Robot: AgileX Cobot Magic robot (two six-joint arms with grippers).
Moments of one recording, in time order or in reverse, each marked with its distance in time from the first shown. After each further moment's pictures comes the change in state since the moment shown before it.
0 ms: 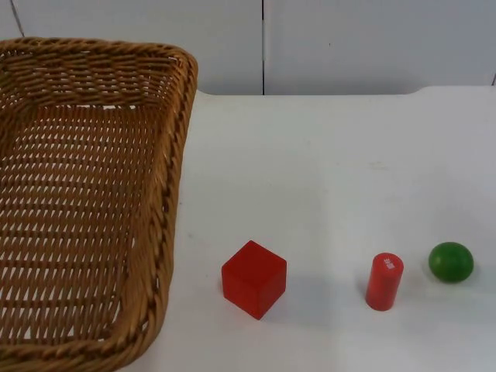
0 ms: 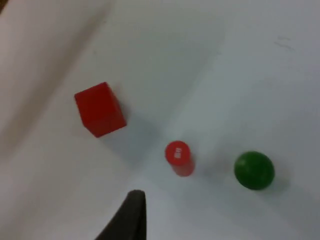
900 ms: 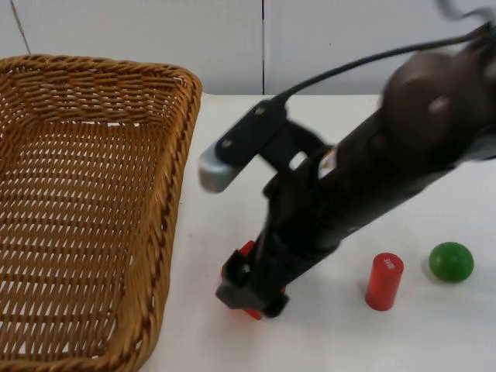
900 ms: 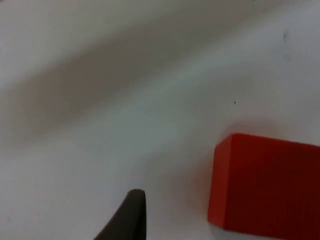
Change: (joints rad) right arm 0.614 0.968 -0.319 -0.145 -0.550 -0.003; left arm -0.006 0.033 0.000 0.021 0.001 0.007
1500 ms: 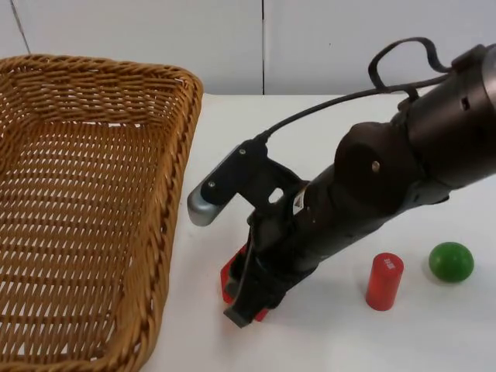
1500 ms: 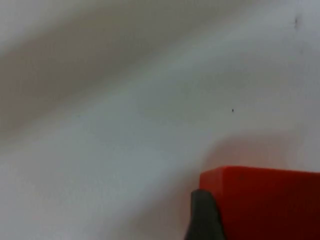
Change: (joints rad) right arm 0.000 0.151 -0.051 -0.017 -0.109 0.005; left arm 0.000 0.000 0.000 0.000 0.000 0.009
